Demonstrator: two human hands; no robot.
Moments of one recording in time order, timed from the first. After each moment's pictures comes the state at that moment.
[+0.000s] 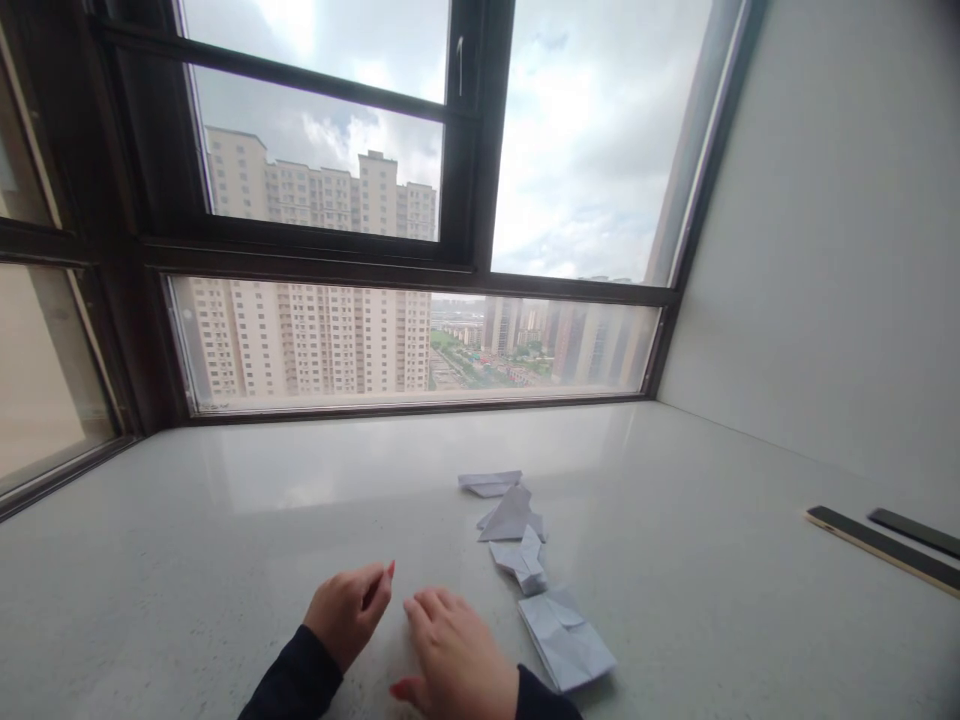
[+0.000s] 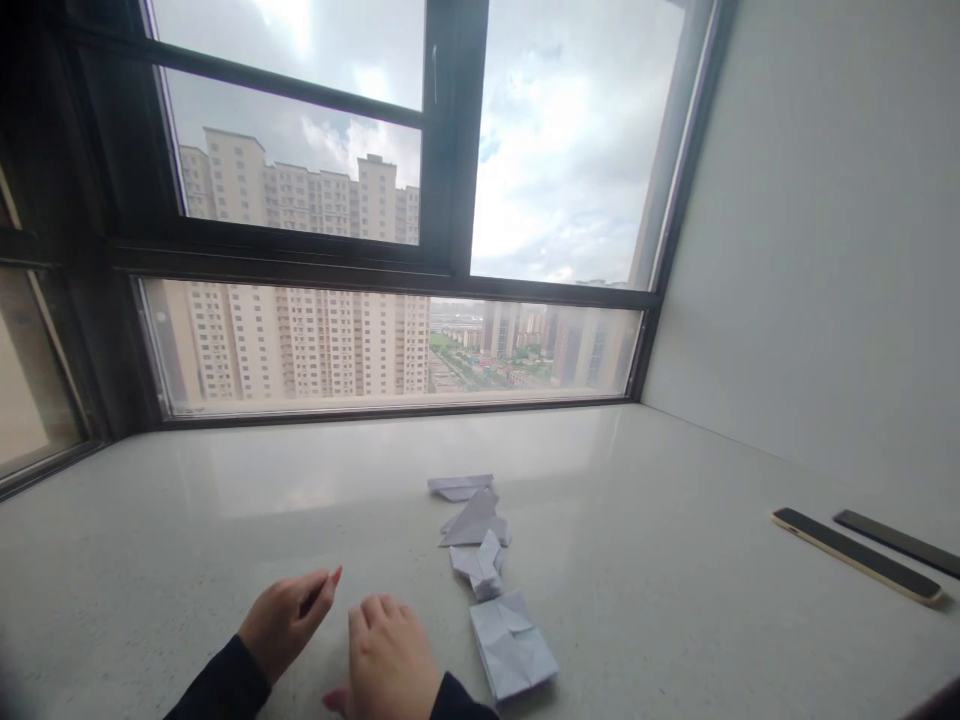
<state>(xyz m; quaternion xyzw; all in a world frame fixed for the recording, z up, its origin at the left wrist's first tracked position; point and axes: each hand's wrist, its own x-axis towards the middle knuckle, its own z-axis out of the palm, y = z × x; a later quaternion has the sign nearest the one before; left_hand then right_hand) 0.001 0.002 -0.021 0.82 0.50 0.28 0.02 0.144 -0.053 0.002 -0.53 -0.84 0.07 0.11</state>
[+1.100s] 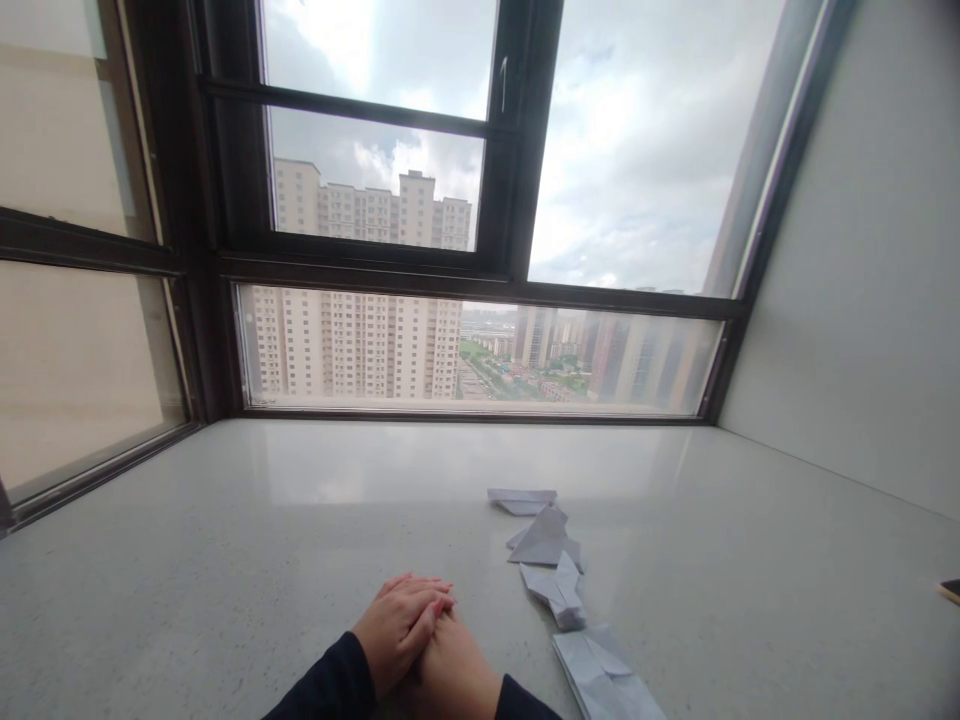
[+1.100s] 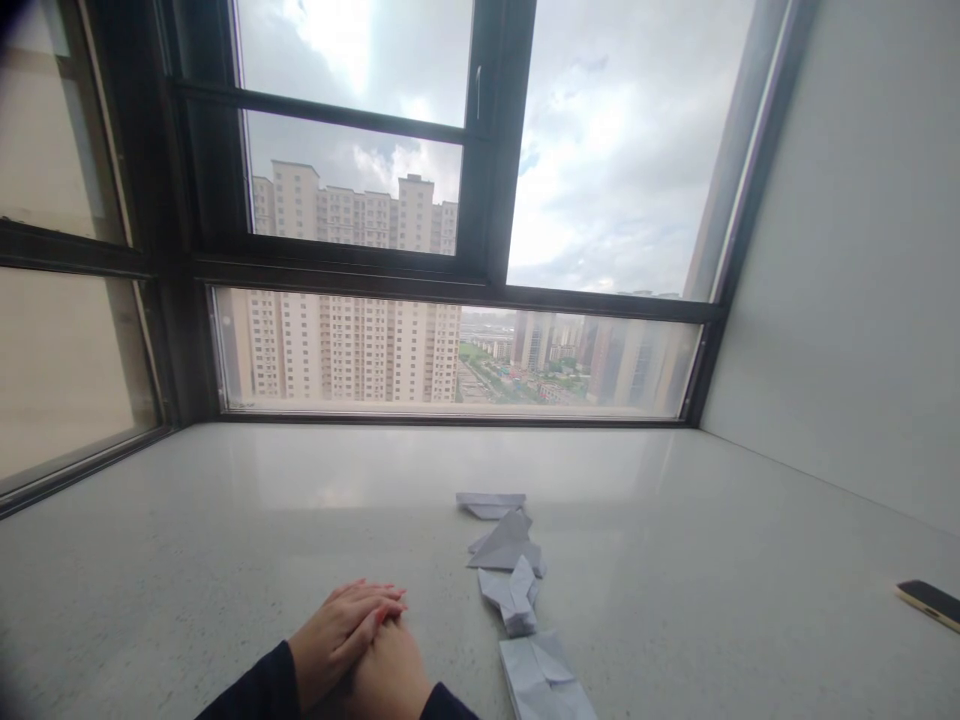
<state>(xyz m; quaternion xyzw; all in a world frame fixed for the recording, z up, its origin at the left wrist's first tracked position) 0.014 0.008 -0.043 0.86 0.40 0.26 0.16 0.119 -0.003 -0.073 -0.40 -0.89 -0.02 0.22</state>
